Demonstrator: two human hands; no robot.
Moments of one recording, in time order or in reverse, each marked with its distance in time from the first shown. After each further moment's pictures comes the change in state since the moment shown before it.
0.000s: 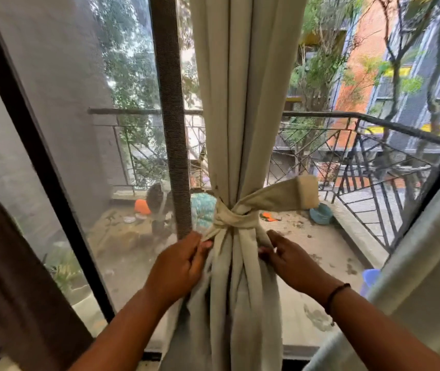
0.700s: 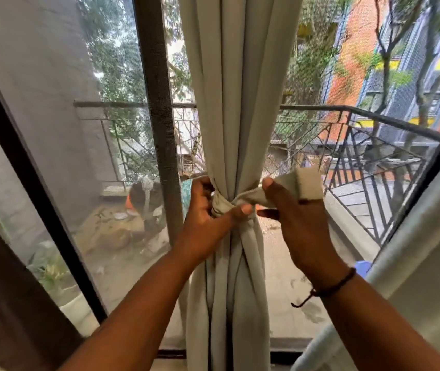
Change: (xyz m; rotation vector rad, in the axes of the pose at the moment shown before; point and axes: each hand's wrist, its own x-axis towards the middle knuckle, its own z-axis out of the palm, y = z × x) left_hand 0.066 0.071 0.007 -0.868 0.042 -0.152; right_hand 0.017 -0.091 -0.043 0.881 0.594 0.121
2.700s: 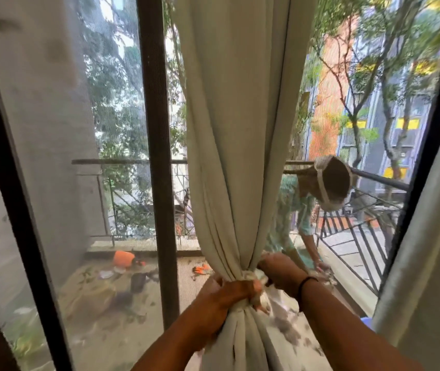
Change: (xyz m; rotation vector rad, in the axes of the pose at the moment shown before) left_hand -0.017 0.026 0.010 -0.259 -0.287 -0.443; right_hand 0.061 0.041 -0.005 -0.792 -0.303 0.499
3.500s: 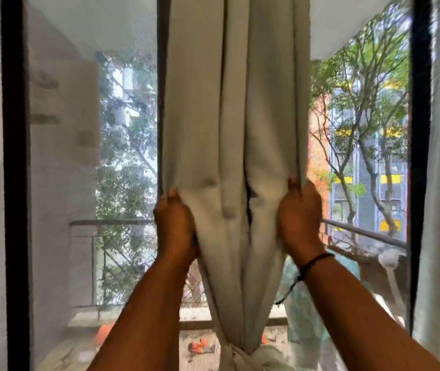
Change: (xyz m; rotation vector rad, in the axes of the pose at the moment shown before) left_hand 0.057 0.210 -0.026 -0.176 0.766 0.602; right_hand -0.075 -0.186 -0.090 0.511 0.909 -0.686
